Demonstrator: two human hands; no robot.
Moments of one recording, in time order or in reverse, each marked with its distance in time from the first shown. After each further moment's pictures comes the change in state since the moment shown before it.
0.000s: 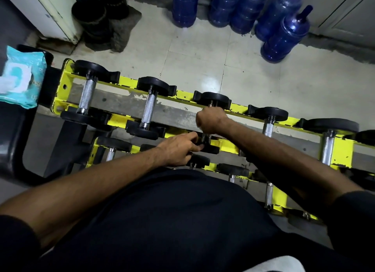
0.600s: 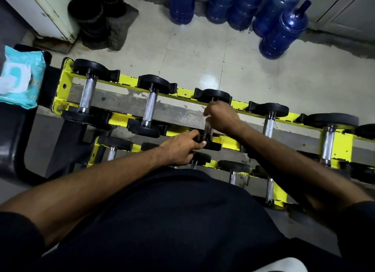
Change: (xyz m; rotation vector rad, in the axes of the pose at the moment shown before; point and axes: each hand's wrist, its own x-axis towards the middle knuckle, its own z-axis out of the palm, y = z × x) left_hand -0.004 0.003 0.004 -0.003 0.011 -0.010; right_hand -0.019 0.018 0.014 0.233 0.261 0.055
